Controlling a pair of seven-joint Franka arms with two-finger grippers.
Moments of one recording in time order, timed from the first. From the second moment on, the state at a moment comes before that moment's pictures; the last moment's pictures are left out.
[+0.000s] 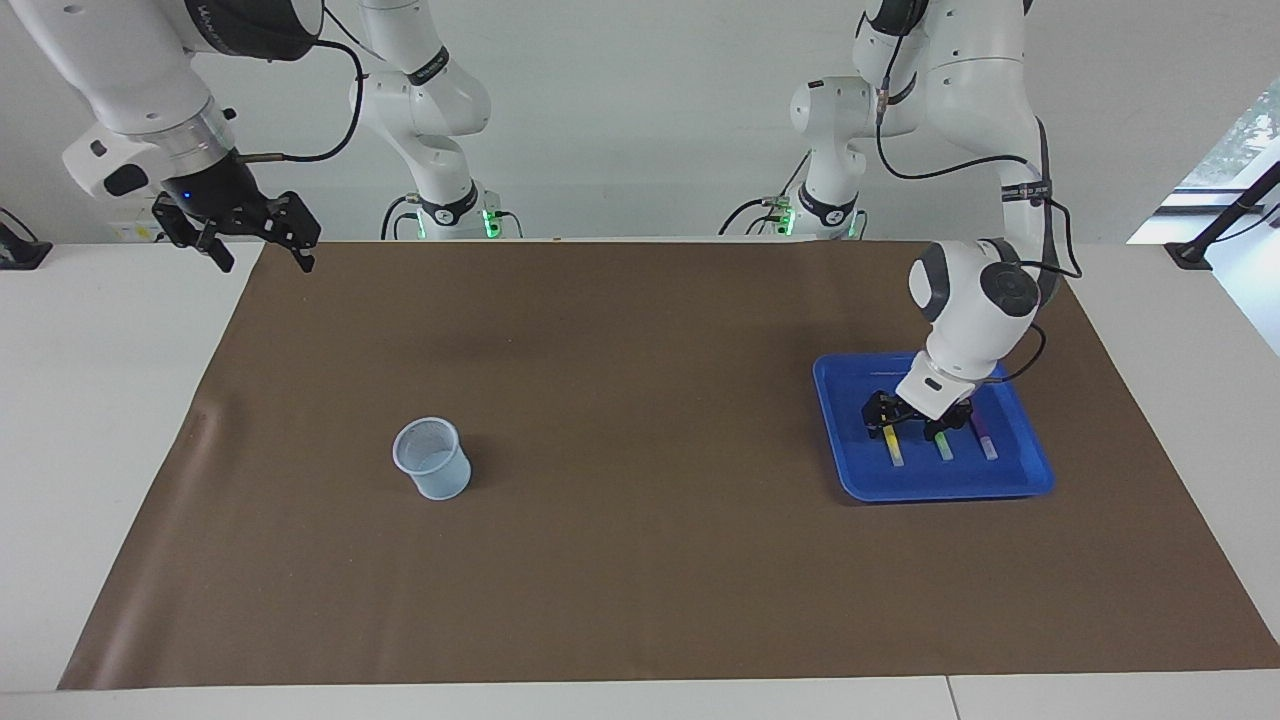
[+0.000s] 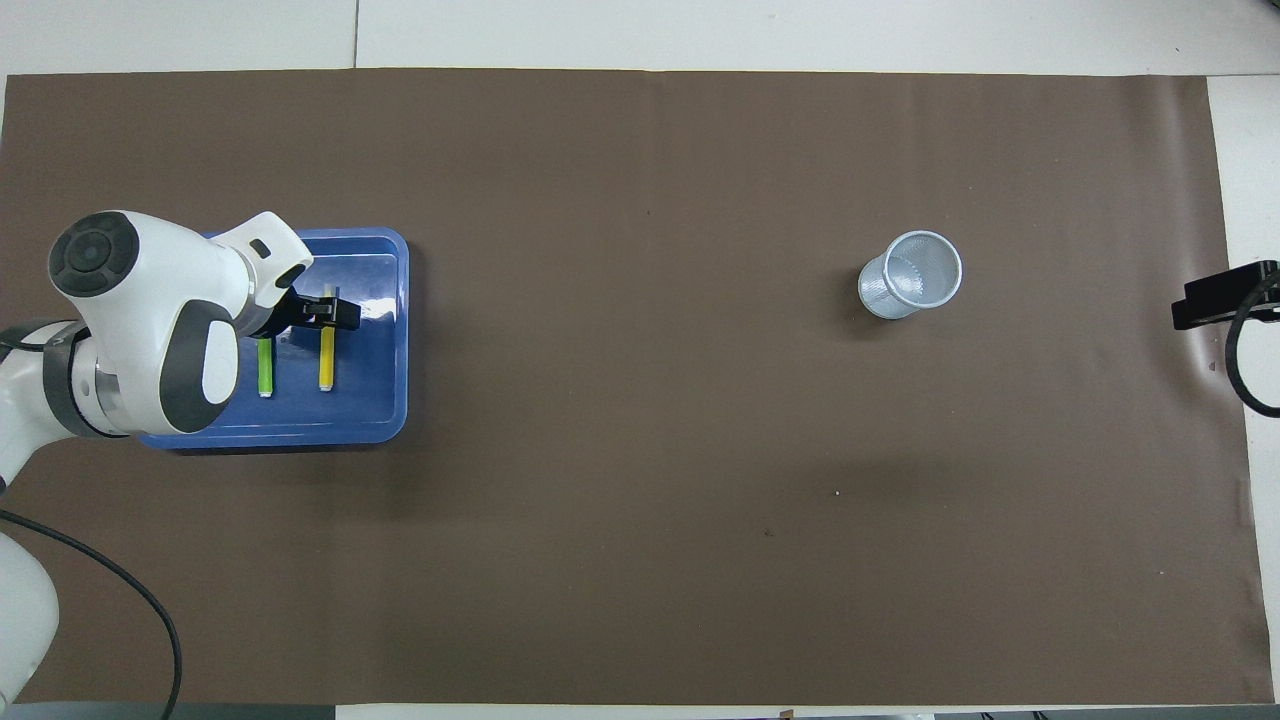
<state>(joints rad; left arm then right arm) -0.06 0.28 -0.05 -2.07 -0.03 2.38 0.05 -0.08 -0.03 -0.01 -1.59 -0.02 1.53 -0.08</state>
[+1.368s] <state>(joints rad) -0.12 0.18 -0.06 -1.85 -0.08 2.04 -0.39 -0.08 -0.03 -0.01 -1.59 -0.02 1.53 -0.08</state>
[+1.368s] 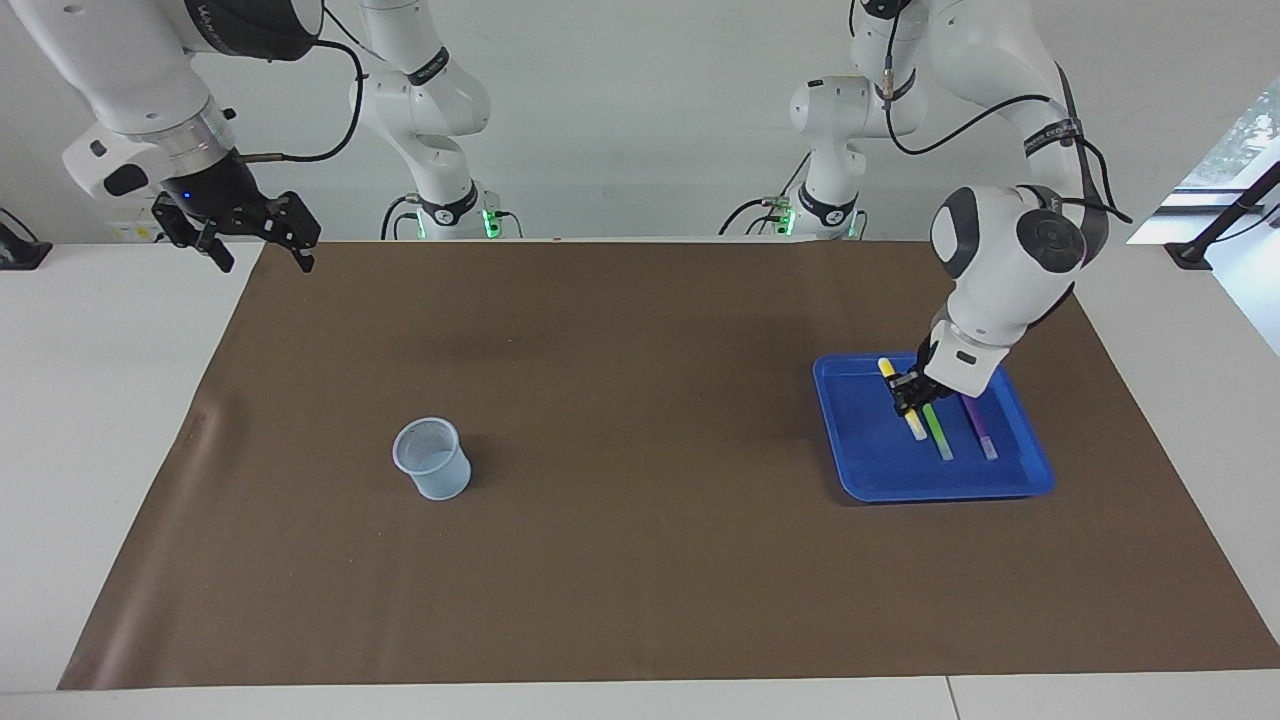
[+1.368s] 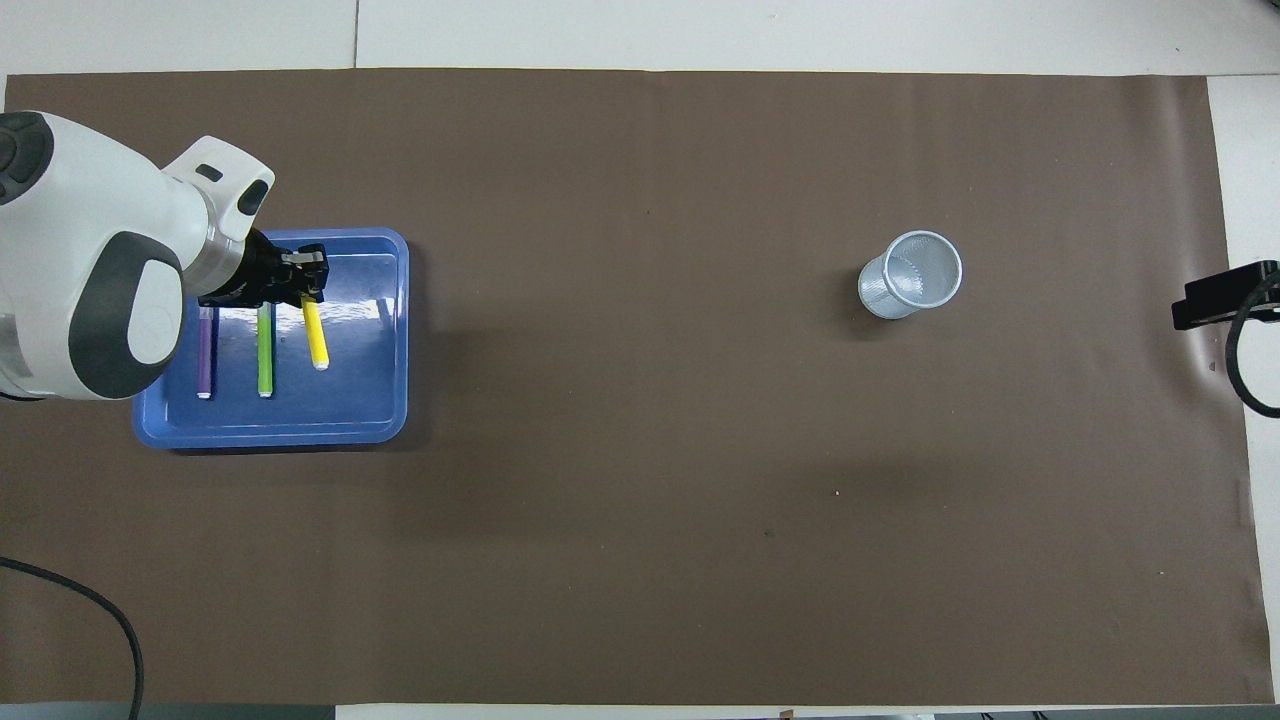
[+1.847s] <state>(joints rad) -0.31 0.19 -0.07 -1.75 -0.25 2.04 -1.09 -0.07 -0.03 -0.01 -1.60 0.03 1.52 -0.08</state>
